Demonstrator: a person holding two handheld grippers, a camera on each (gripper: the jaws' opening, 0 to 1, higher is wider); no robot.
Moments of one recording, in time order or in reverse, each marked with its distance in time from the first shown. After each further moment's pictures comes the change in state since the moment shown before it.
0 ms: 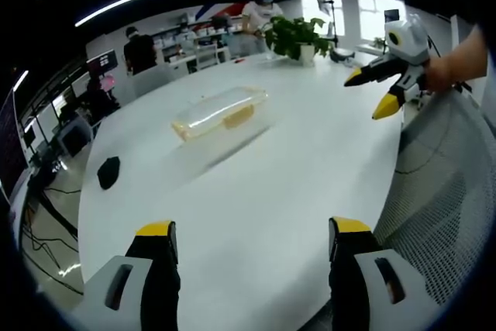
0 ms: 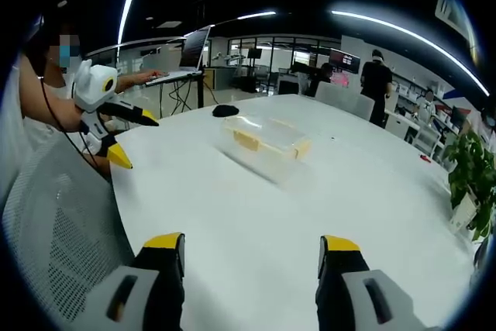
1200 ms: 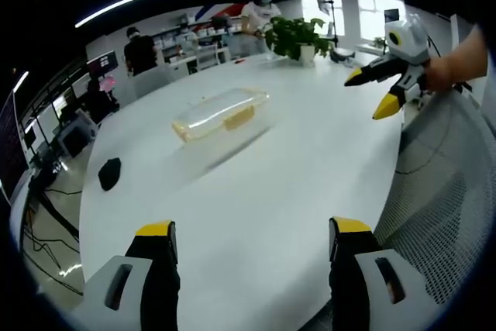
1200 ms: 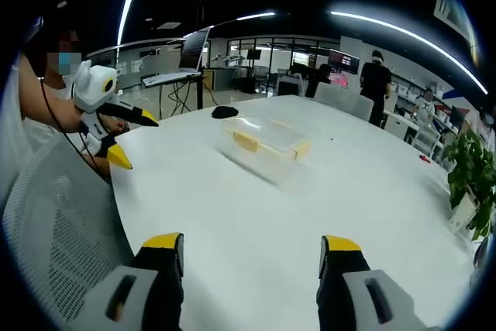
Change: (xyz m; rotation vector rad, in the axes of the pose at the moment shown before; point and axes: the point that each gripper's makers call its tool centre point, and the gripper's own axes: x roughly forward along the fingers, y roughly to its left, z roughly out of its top) left arm -0.001 0.000 0.001 0.001 -0.001 0.003; right arm -0.001 0.000 0.002 0.003 -0.008 -0.003
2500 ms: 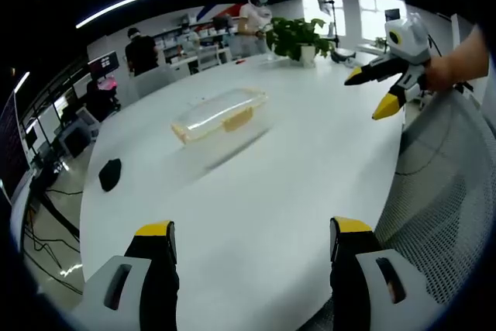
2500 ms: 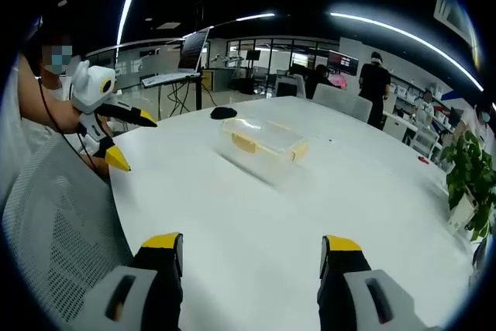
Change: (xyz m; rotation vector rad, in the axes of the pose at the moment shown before) left arm 0.000 -0.002 0.003 0.002 -0.003 0.010; right arm -0.001 -0.002 0.001 -0.004 -0.001 -0.008
